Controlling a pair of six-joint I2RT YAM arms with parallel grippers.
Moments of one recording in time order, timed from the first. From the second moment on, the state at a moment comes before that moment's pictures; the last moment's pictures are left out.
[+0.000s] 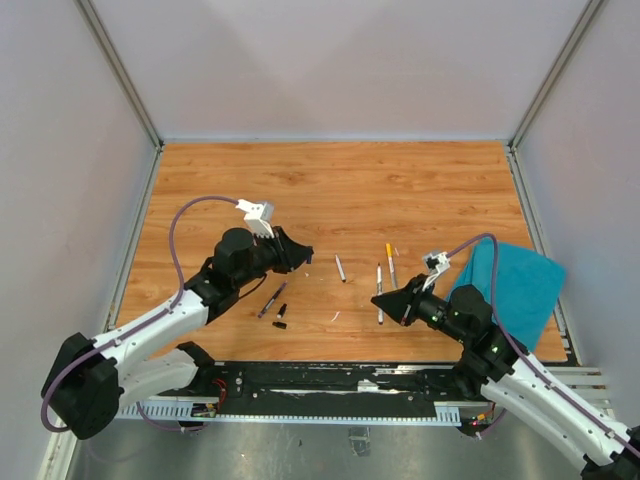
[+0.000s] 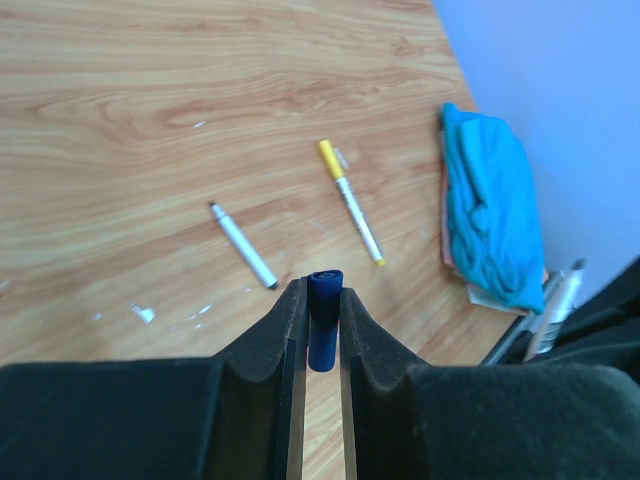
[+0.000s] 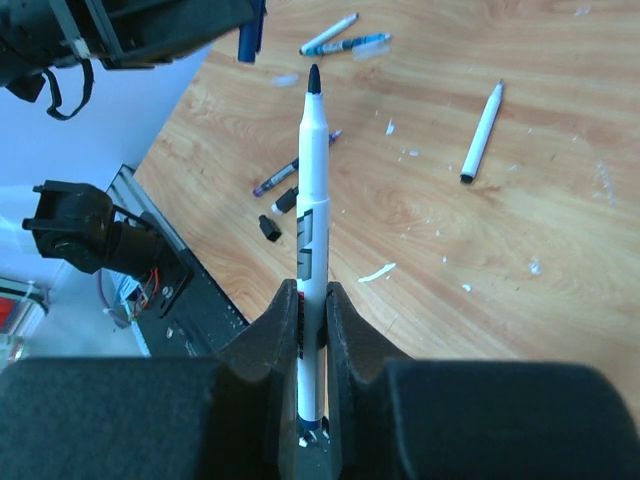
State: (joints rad) left arm -0.62 1.00 0.52 0.20 0.11 -0.66; right arm 0.74 0.34 0.26 -0.10 -0.14 0.59
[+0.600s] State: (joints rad) left arm -0.72 1.06 0.47 0.57 0.11 -0.76; right arm 0.96 0.77 0.17 0.45 -0.09 0.76
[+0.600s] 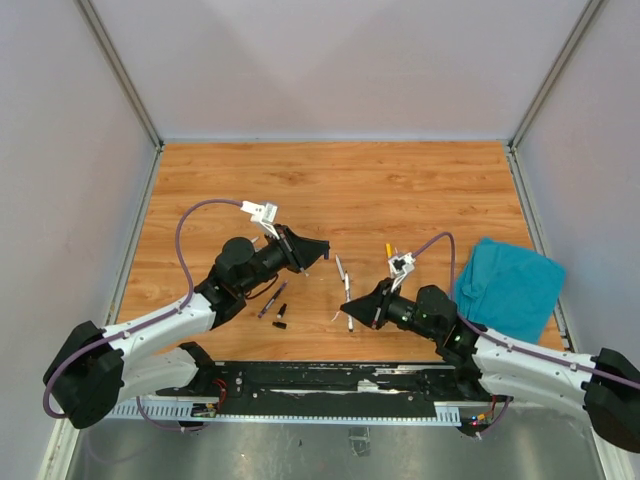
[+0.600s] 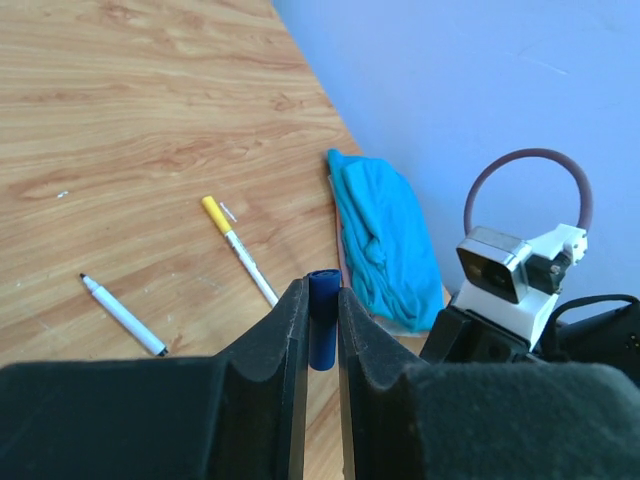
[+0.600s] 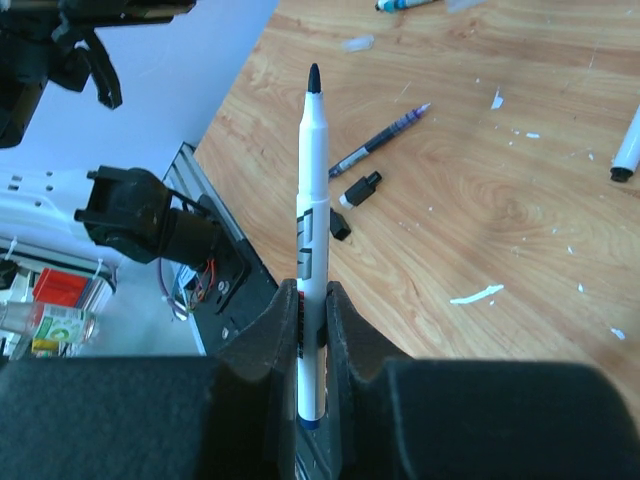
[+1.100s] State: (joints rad) left arm -0.73 1.06 0.47 0.63 0.11 -0.80; right arm 0.97 1.04 0.27 0.68 -0.10 0.77
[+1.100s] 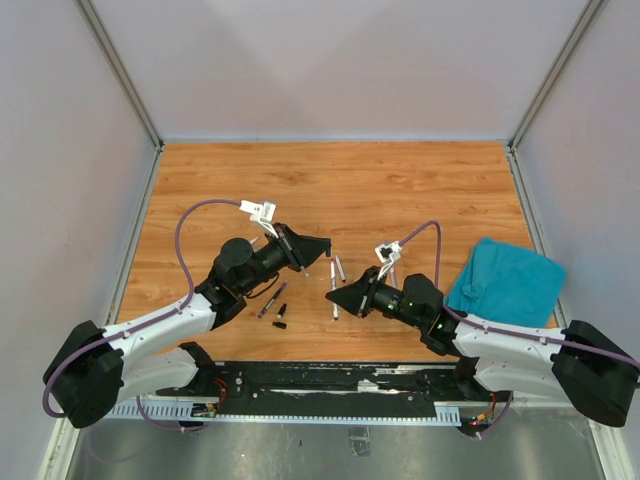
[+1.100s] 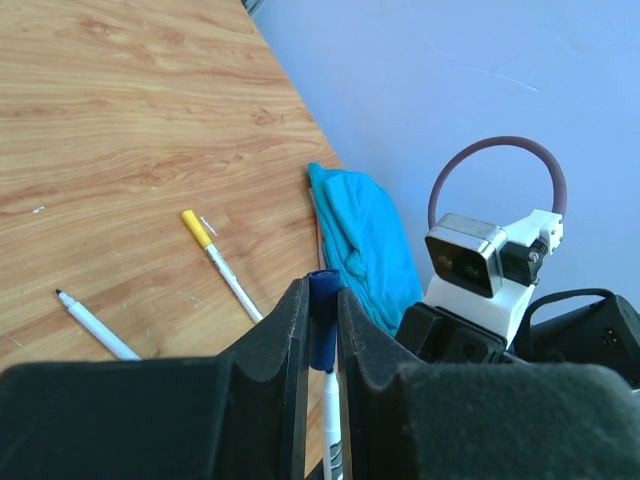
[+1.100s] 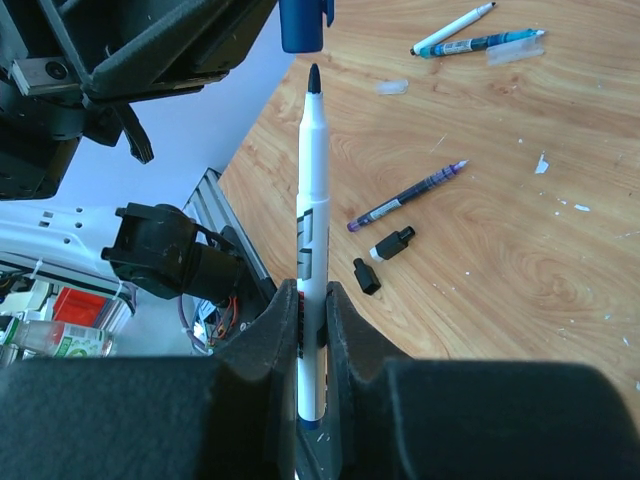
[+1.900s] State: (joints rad) left arm -0.74 1.07 0.47 0.64 0.11 -0.80; right arm 0.97 1.06 0.30 0.68 -0.12 0.78
